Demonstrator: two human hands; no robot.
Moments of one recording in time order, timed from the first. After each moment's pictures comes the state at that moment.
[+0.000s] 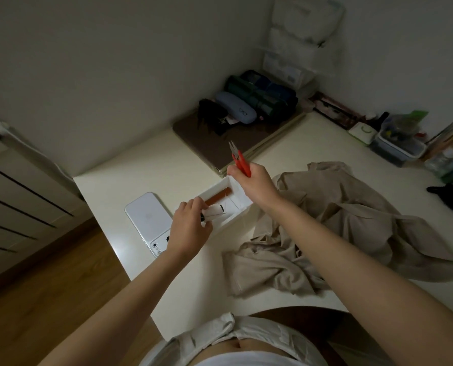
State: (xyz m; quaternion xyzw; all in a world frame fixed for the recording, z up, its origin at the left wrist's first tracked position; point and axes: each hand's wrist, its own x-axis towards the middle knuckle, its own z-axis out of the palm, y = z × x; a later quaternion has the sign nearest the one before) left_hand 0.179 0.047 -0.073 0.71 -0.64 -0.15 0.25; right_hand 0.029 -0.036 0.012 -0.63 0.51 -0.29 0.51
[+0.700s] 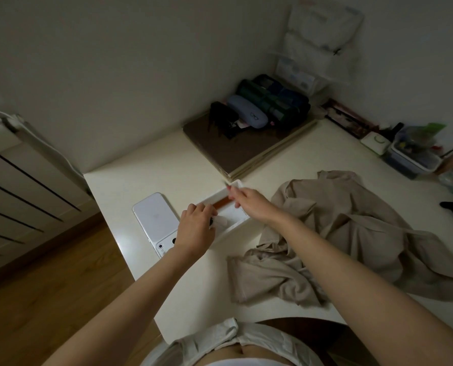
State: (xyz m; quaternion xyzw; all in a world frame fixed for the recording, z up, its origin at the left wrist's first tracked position) left_hand 0.180 0.039 -0.070 0.73 -0.66 -0.13 0.14; right_hand 0.037 -0.043 -0.025 -0.68 0.52 -0.08 0.51
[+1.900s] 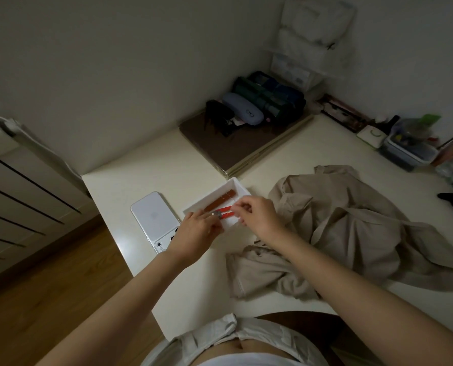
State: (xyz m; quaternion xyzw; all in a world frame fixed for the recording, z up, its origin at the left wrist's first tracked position) left_hand 0.185 0.055 -0.064 0.62 -0.75 -0.16 0.17; right_hand 0.022 -0.005 -0.035 -0.68 0.54 -0.23 0.44
